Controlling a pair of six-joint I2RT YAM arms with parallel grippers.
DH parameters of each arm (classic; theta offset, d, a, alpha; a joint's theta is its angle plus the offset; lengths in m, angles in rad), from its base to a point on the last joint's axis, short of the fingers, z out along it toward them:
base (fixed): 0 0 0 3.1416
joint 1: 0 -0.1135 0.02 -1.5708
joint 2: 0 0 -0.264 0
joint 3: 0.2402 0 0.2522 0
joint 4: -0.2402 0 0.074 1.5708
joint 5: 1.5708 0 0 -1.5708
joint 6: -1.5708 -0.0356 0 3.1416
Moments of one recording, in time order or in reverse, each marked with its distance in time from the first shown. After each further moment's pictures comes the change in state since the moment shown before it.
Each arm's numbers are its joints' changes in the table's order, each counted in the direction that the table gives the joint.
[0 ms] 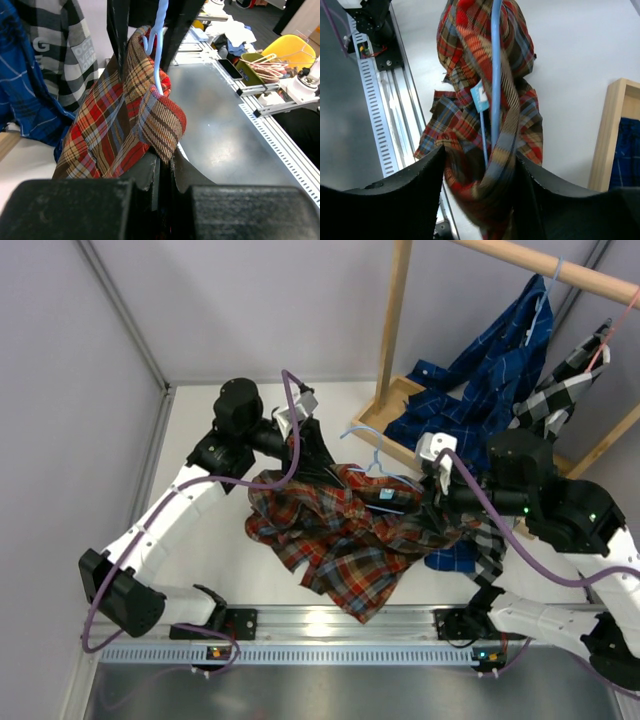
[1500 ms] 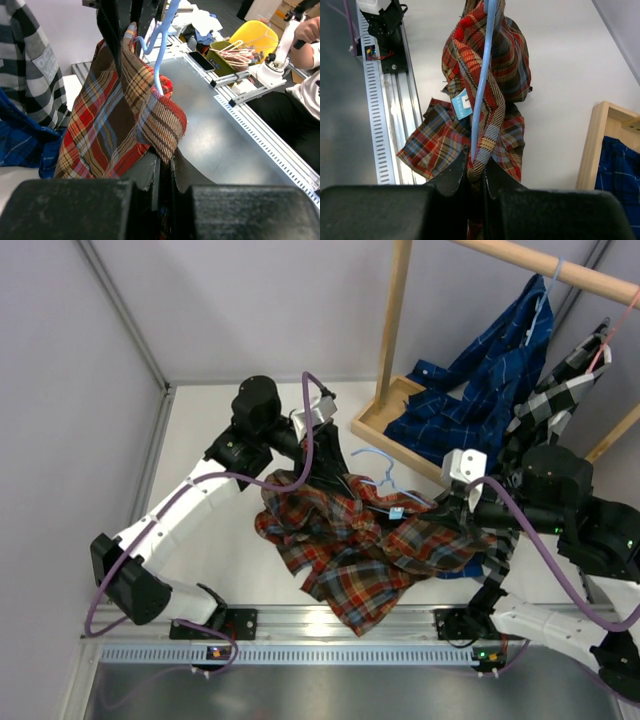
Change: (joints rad) left arm 0.095 -0.075 0.058 0.085 0.076 0.072; right arm -0.018 0.084 -0.006 0.000 -0.034 0.063
